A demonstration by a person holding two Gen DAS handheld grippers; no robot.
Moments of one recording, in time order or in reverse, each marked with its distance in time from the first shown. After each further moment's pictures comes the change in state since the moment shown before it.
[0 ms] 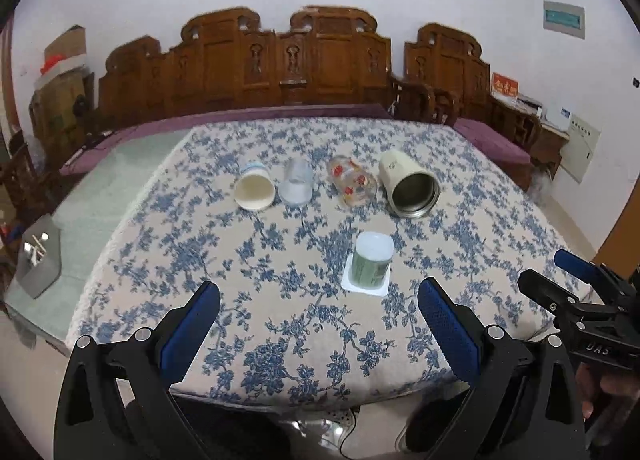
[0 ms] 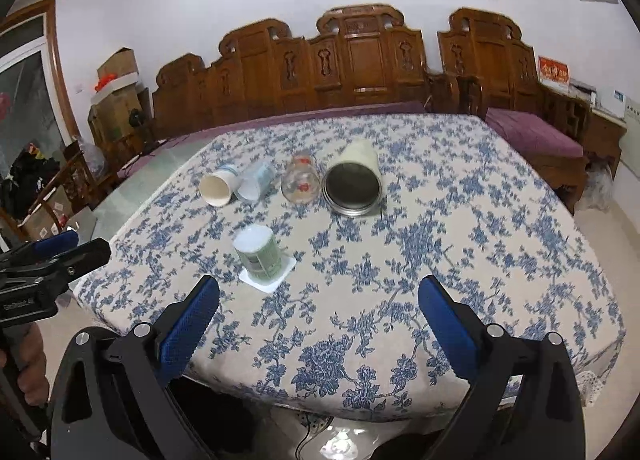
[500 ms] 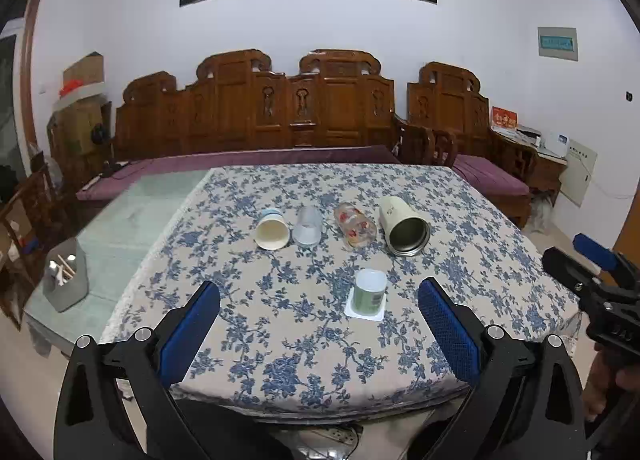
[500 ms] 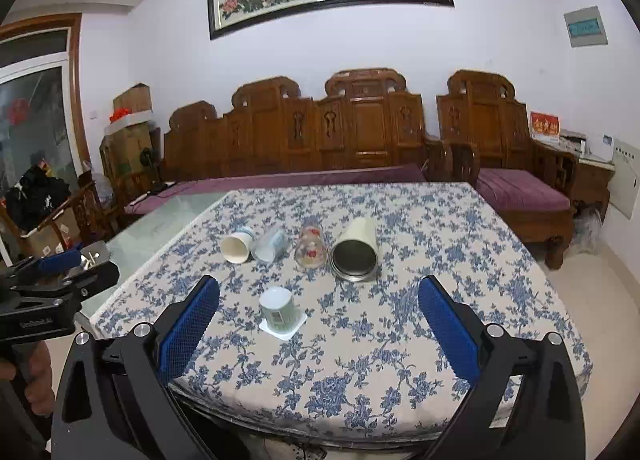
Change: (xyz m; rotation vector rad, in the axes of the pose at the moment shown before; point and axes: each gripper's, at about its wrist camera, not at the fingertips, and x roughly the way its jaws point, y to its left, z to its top) left arm -0.067 -0.002 0.008 -0.004 -0.135 0.036; right arm -0.086 0.023 0.027 -0.049 -0.209 -0.010
